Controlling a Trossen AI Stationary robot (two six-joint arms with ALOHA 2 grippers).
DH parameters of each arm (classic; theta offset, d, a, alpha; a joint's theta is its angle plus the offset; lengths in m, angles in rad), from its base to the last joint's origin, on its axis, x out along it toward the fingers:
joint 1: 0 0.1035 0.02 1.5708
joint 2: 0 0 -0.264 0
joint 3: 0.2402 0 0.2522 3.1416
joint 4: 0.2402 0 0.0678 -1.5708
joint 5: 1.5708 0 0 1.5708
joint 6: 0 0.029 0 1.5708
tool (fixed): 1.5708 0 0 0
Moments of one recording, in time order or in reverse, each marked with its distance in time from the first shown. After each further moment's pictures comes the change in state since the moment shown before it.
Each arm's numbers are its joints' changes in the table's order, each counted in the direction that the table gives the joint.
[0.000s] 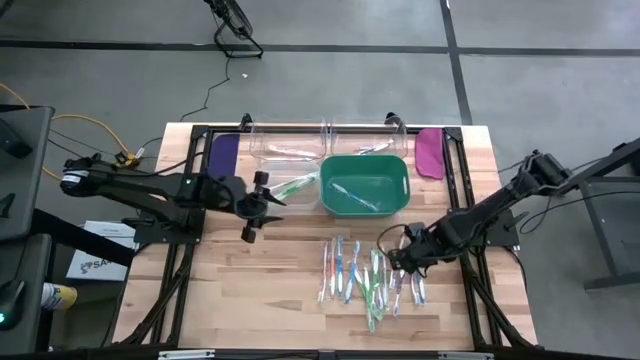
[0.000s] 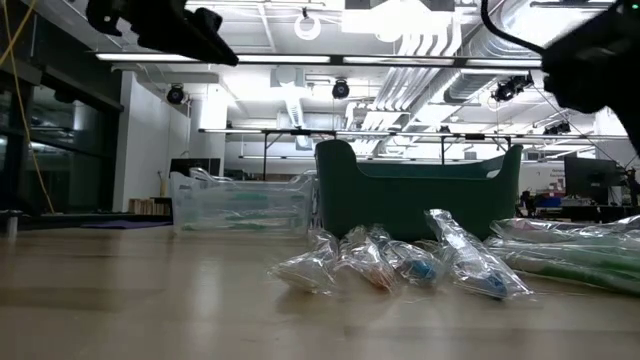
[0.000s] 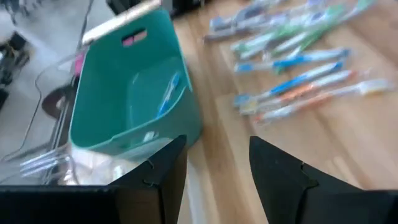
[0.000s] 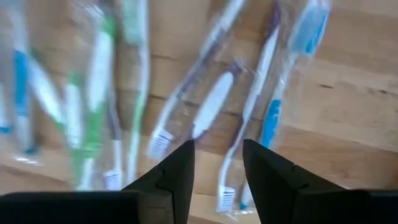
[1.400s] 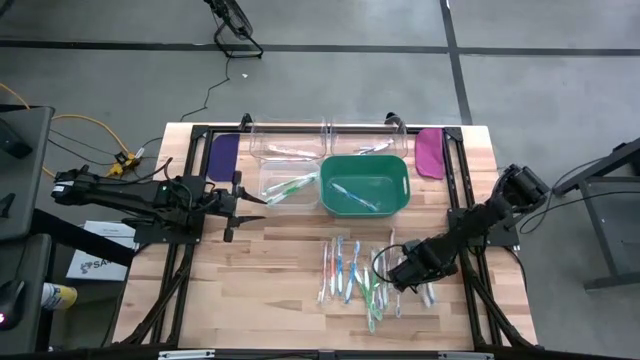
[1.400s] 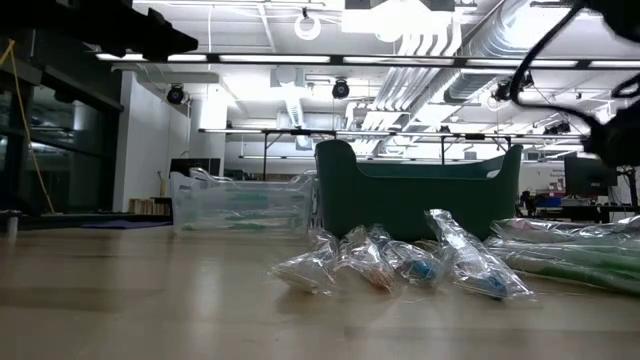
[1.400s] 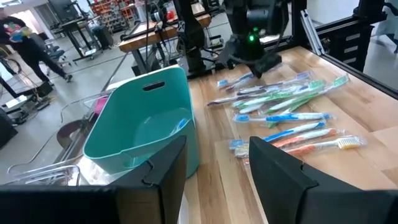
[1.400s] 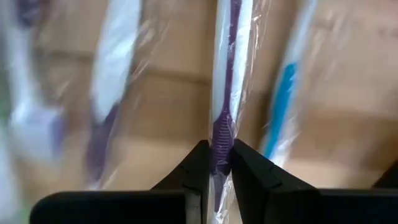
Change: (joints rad) left arm 0.000 0.407 -0.332 -0.249 0.044 -0.092; right arm 0.060 -0.234 -0.003 -0.052 -0.180 0.027
